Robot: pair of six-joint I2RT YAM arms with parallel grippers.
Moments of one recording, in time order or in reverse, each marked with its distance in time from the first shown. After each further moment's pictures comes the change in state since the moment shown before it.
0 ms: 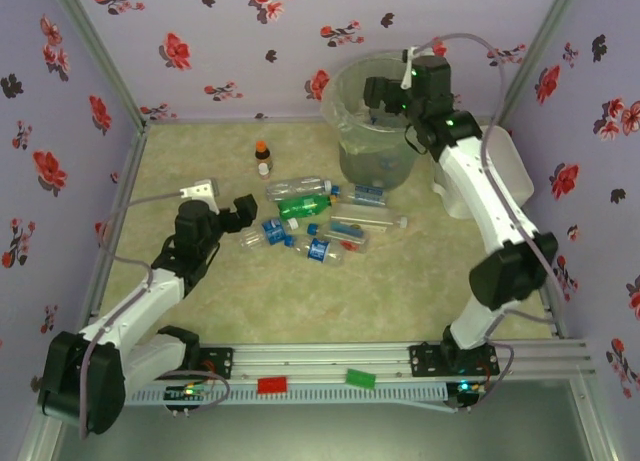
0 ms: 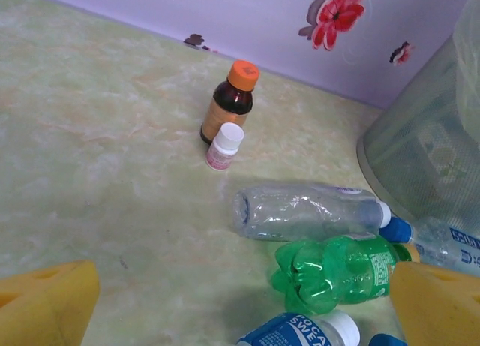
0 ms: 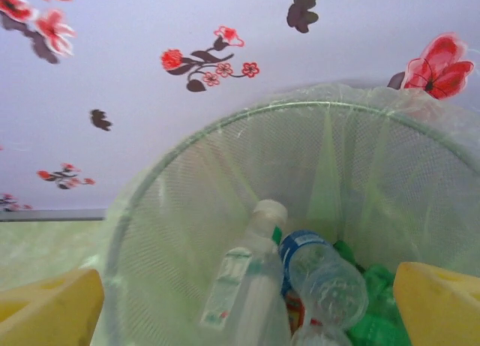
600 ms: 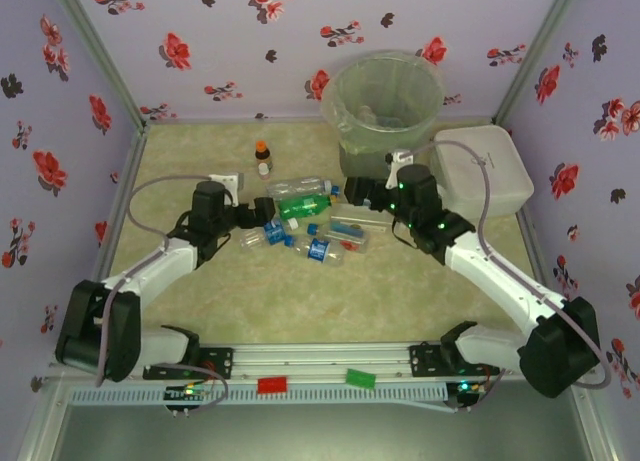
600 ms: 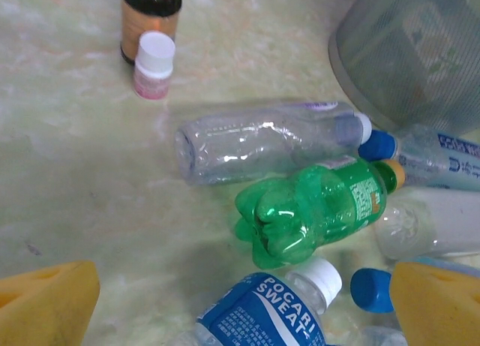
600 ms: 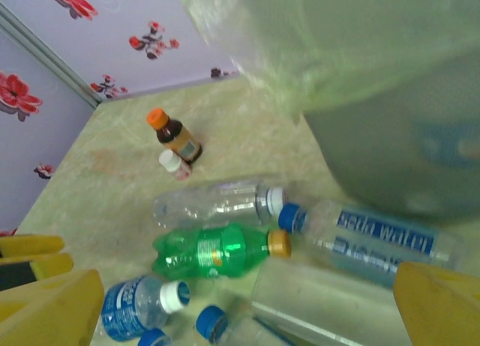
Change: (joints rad) left arm 0.004 0.277 0.166 -0.108 0.235 0.092; right arm 0.219 -0.469 -0.917 0.375 -0.056 0.225
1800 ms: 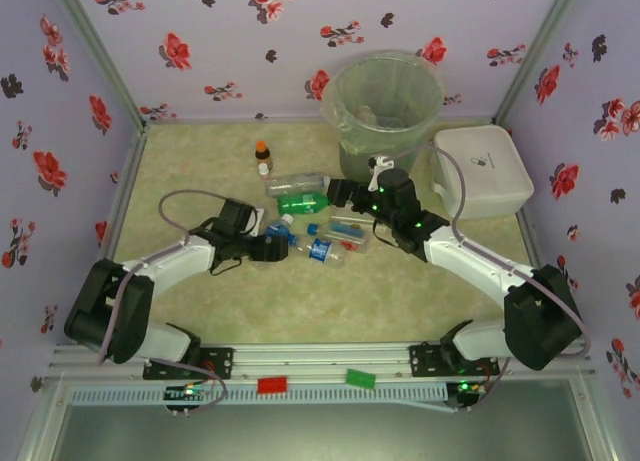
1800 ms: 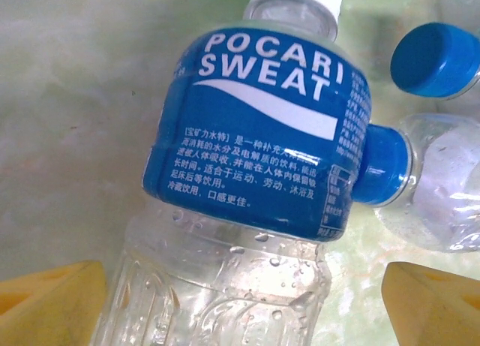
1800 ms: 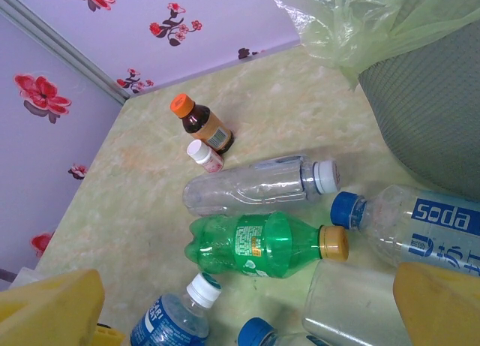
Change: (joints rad) left arm -0.147 0.095 0.004 -0.335 0.039 -0.008; right arm 0.053 0.166 -0.007 0.192 -0.039 0.098
